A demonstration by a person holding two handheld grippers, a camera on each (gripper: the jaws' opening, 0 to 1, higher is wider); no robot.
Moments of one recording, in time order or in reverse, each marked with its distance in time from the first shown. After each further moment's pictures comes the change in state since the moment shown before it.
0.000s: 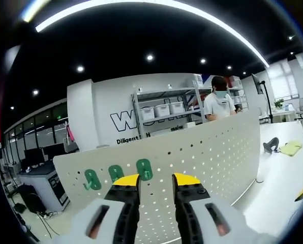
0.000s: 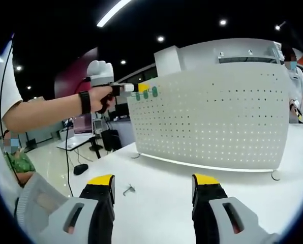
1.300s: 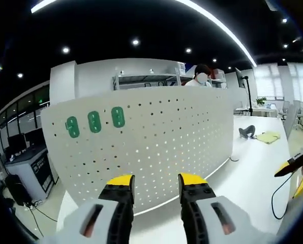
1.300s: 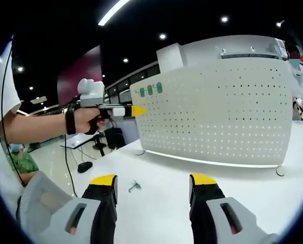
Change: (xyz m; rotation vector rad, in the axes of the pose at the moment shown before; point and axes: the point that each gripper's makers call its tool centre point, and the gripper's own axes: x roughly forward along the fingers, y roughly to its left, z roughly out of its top) left arm -0.055 -0.039 -0.088 -0.044 0.141 -0.181; right arm 0.001 0.010 -0.012 0.021 0.021 0.024
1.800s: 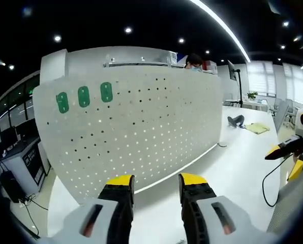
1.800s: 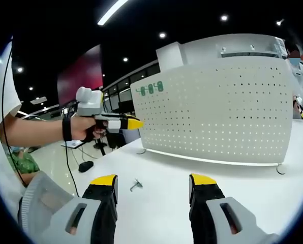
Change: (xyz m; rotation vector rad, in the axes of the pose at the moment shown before) left arm -0.011 -0.019 -0.043 -0.019 0.113 -0.105; right arm 0.000 0.005 -0.002 0.000 0.014 0.002
